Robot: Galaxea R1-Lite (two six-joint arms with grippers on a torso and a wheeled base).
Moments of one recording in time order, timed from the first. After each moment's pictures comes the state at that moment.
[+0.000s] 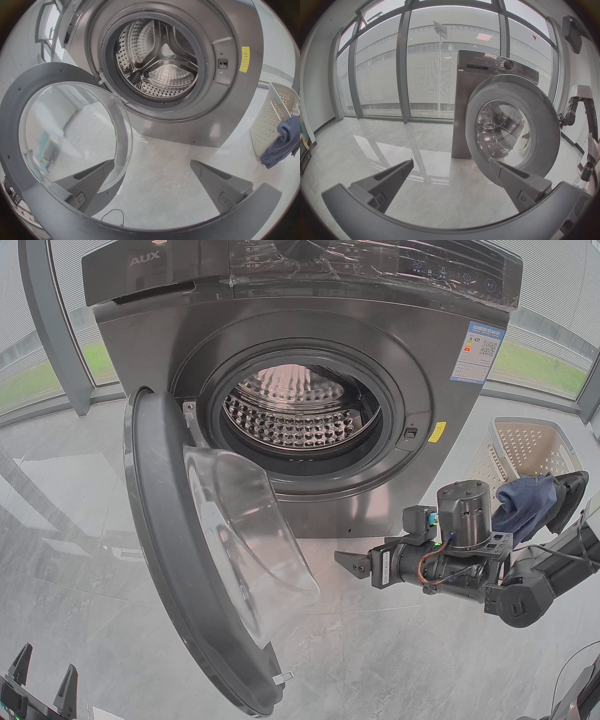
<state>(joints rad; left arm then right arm) 0.00 0.02 -0.02 0.00 0.02 -0.06 0.65 1.86 -0.79 -0.69 -0.05 0.22</state>
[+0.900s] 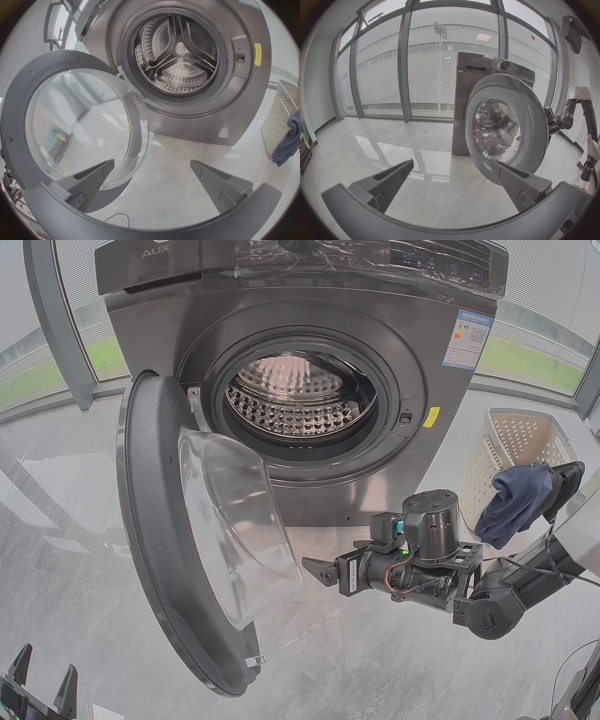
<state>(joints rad) 0.00 0.02 -0.02 0.00 0.02 -0.06 0.72 1.96 -0.85 -0.77 -0.05 0.23</state>
